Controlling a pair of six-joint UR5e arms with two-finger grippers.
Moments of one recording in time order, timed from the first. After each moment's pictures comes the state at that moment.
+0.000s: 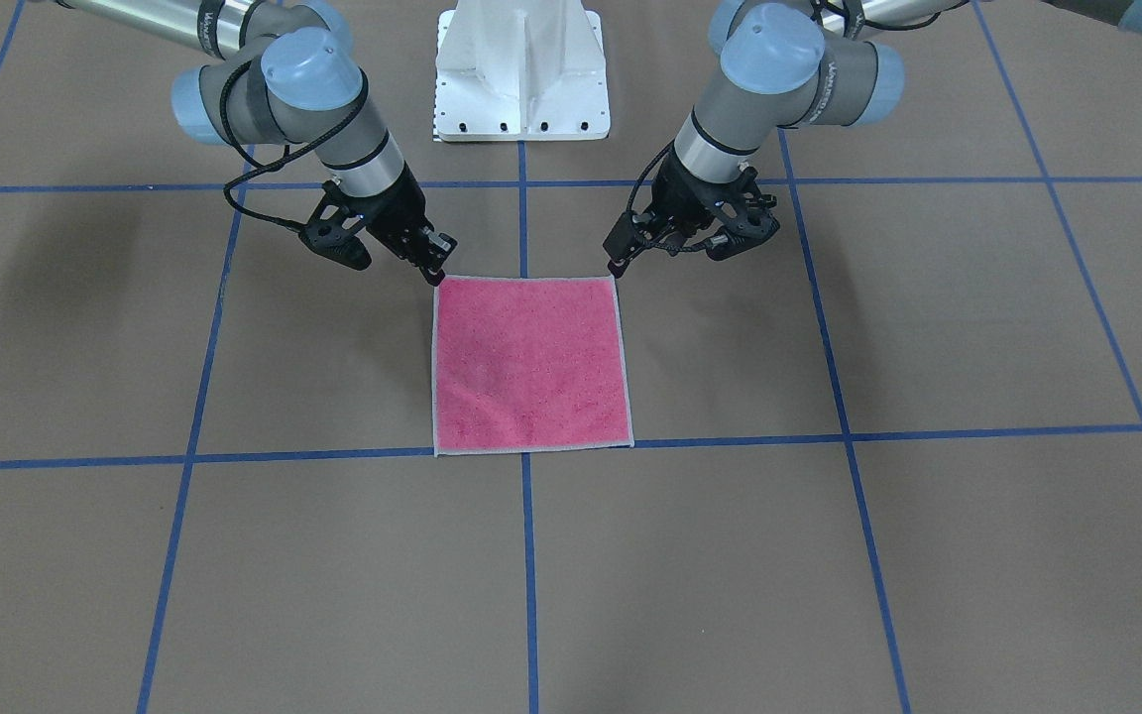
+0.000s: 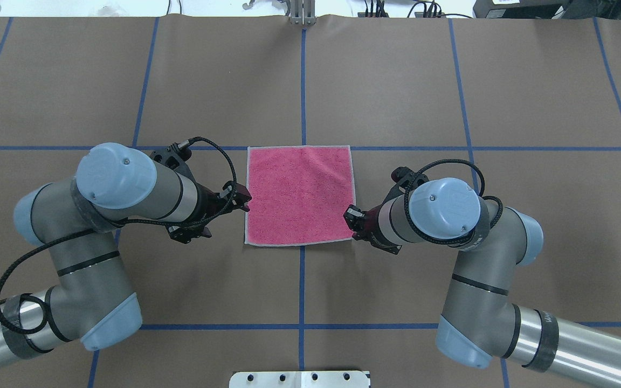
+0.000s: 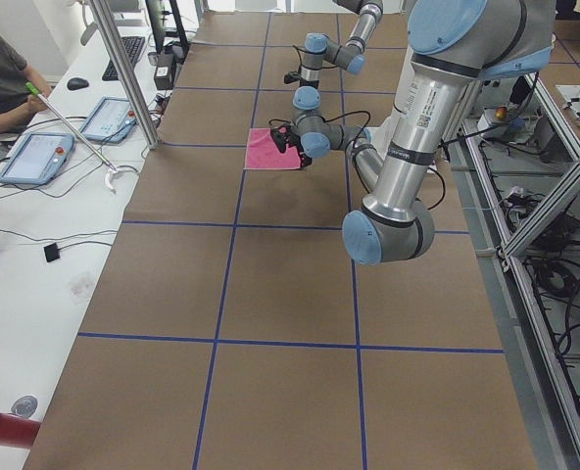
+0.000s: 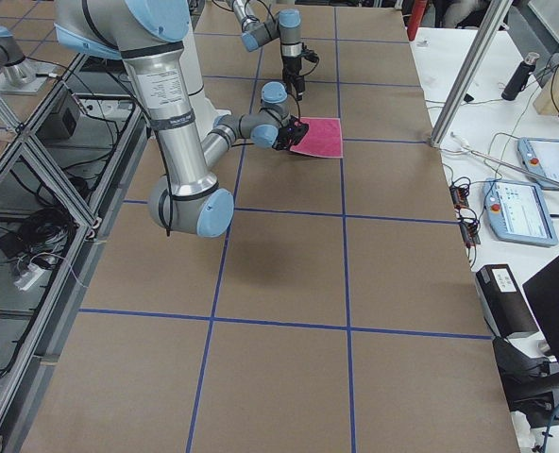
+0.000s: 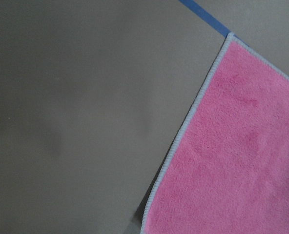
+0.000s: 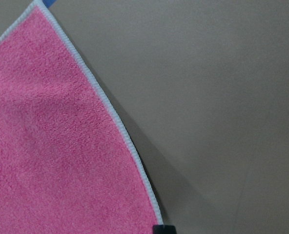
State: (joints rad) left arm -0.50 -2.00 -1.81 -1.92 -1.87 -1.82; right arm 0.43 -1.17 1.77 -1.16 1.80 1.91
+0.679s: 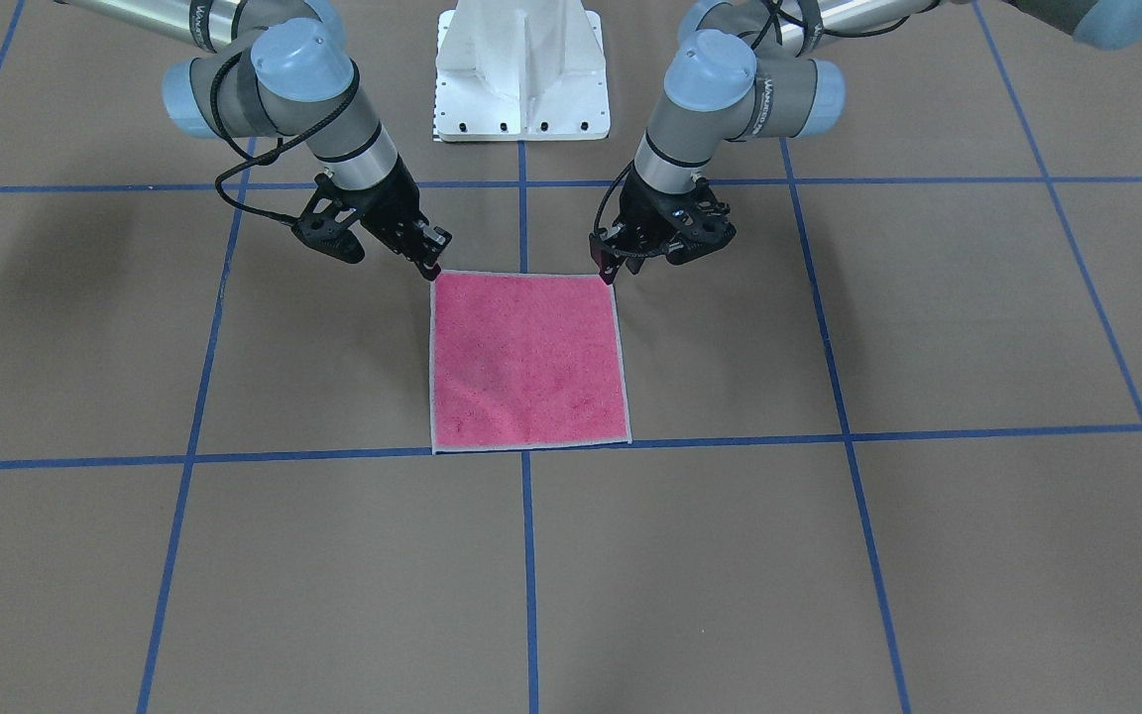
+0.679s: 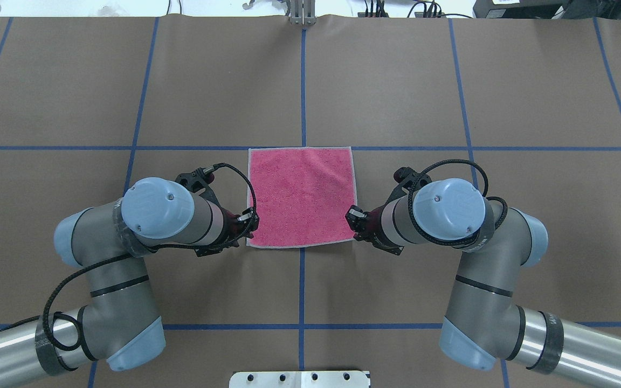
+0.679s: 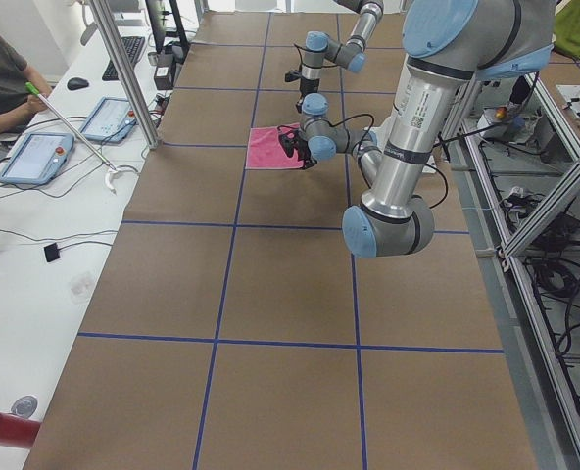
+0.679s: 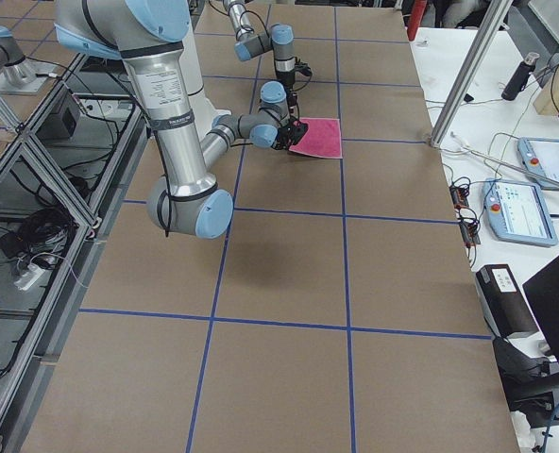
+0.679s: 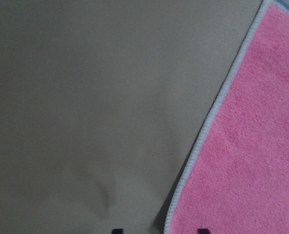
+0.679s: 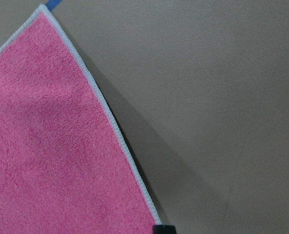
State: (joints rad) left arm -0.43 -2.04 -1.73 -1.92 -1.80 -1.83; right arm 0.43 -1.18 1.79 -1.17 1.80 1.91
